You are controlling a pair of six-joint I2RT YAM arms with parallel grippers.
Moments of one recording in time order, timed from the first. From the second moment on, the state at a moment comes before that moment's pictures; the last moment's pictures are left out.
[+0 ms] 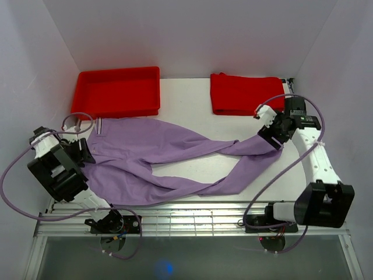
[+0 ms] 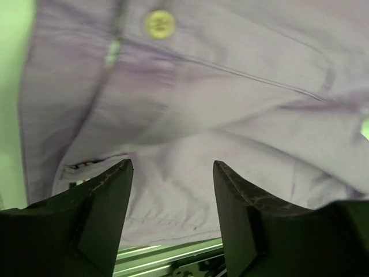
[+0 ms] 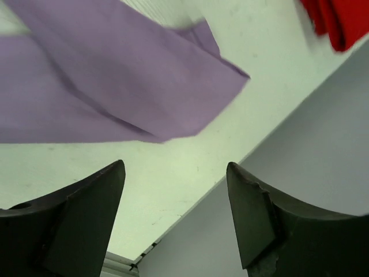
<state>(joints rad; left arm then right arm) 0.73 1.72 1.16 -0.93 0.45 0.52 -0.07 1.34 1.14 -0.86 -0.10 -0.97</state>
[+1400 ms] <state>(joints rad) -0.52 1.47 0.86 -0.69 0.44 0.67 0.45 1.00 0.70 -0.70 -0.04 -1.15</state>
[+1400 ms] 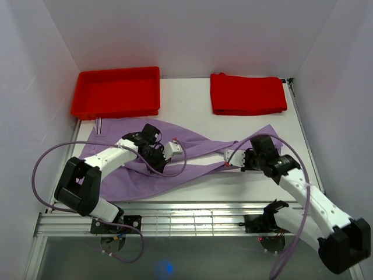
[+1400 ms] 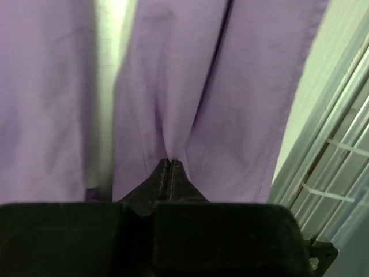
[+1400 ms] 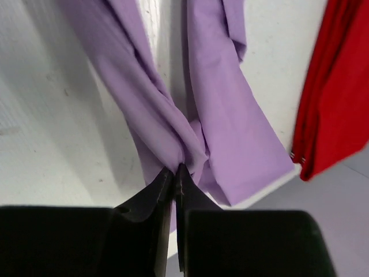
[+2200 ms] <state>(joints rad) -0.31 1.10 0.93 -0.69 0.59 0.66 0.46 1.17 1.07 -0.93 -0.15 -0.97</state>
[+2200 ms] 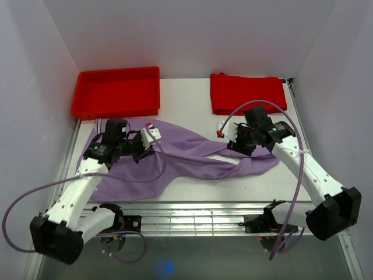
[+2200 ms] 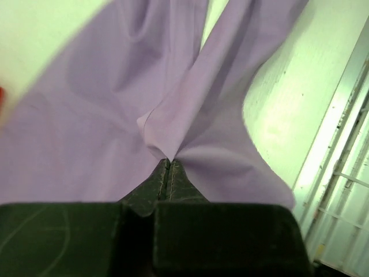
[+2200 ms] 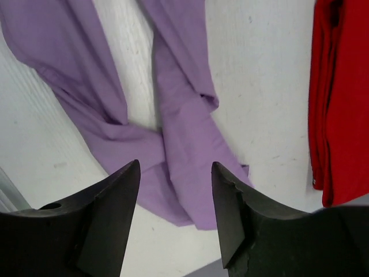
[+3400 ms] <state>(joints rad) -0.32 0.99 0.72 -0.59 0.61 0.78 0.49 0.78 0.68 -1.27 -0.09 -1.19</state>
